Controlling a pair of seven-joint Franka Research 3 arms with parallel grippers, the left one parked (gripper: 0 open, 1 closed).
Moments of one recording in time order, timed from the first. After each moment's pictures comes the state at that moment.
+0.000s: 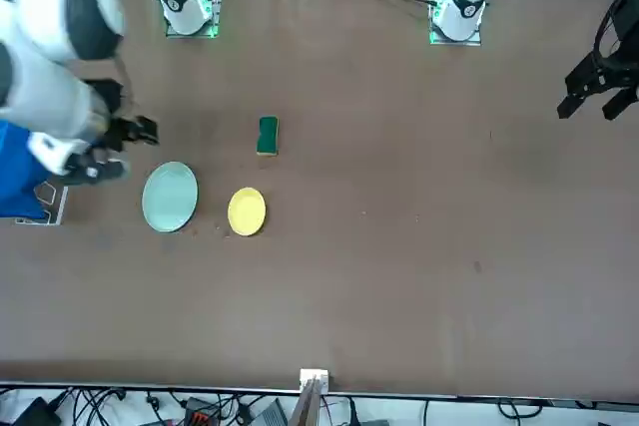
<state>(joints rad) 0.13 0.17 0.09 -1.76 -0.03 1.76 0.10</state>
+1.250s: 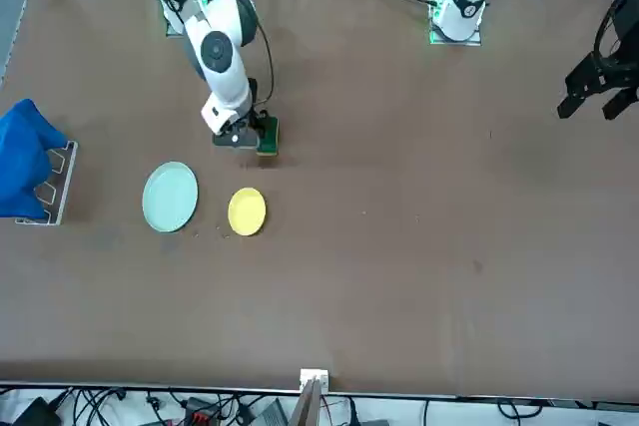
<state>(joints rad) 0.56 0.26 0.09 -2.25 -0.04 2.49 0.69</state>
